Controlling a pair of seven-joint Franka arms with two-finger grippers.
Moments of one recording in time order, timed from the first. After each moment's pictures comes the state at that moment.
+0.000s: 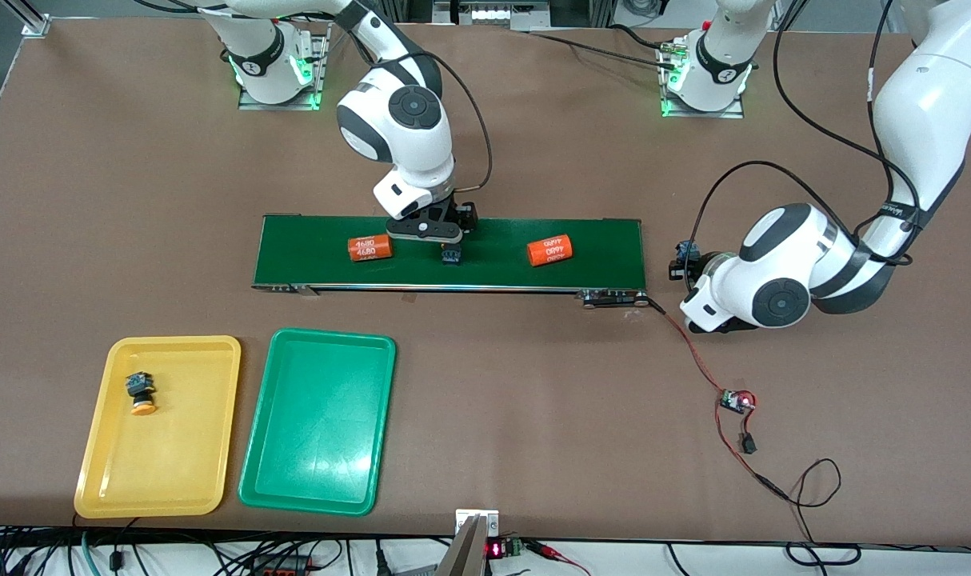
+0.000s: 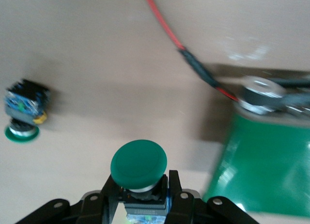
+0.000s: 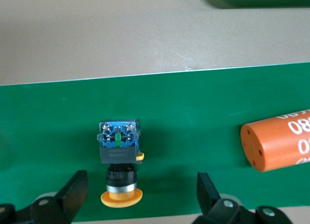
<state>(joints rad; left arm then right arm) 0.66 0.90 -1.12 -1.68 0.53 1.57 -0.73 0.44 0.42 0.35 -1.95 -0.32 2.38 1.07</state>
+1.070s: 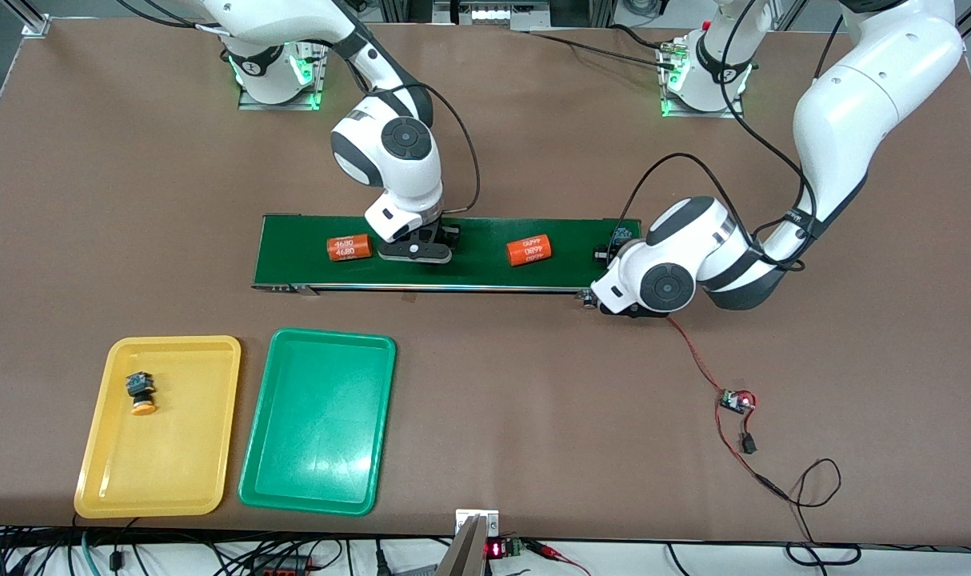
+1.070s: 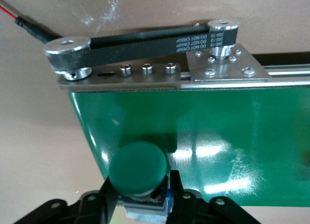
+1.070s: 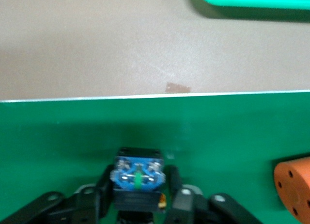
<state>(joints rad) 0.39 0.92 -1.02 -1.66 0.49 1.65 -0.75 0.45 0.49 0.29 -1.94 -0.36 2.43 1.02</state>
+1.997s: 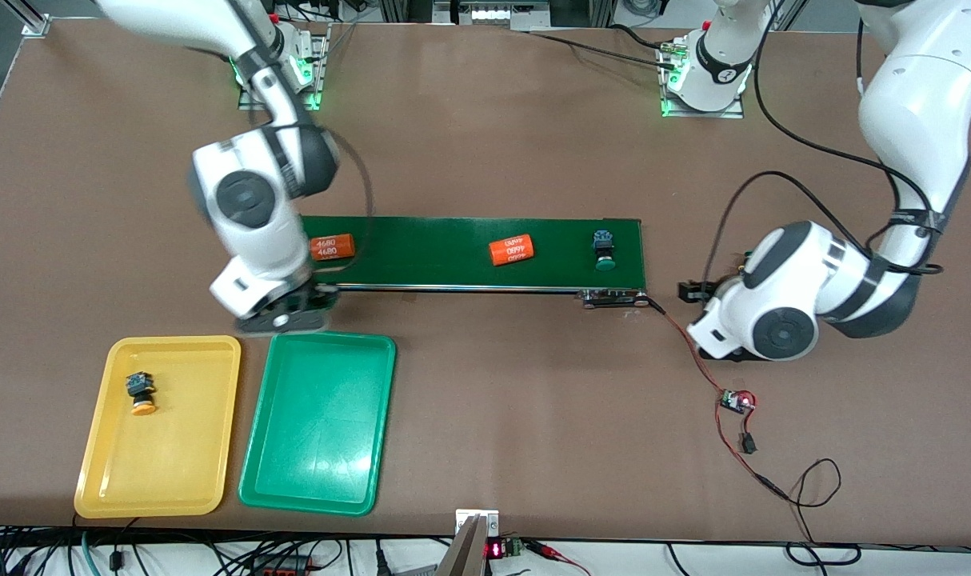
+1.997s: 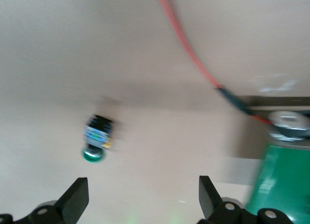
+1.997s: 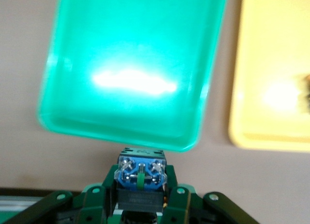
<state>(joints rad) 0.49 0.88 -0.90 -1.43 0.62 1.42 -0.45 0.27 0.44 0.05 -1.72 -0.26 2.20 0.31</state>
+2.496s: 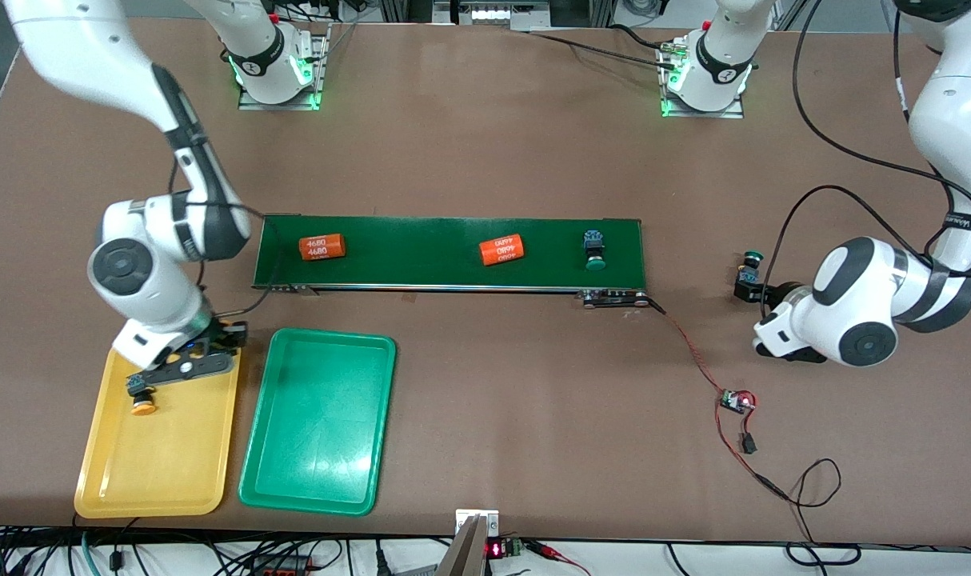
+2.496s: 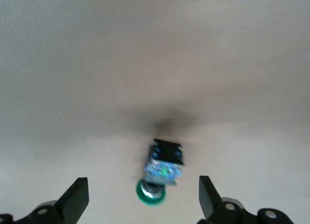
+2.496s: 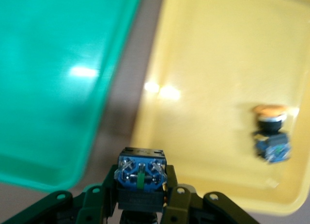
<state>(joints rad) 0.75 0.89 -0.87 -1.66 0.66 1.65 -0.25 0.01 0.58 0.04 -1.71 -0.26 2.42 -0.06</state>
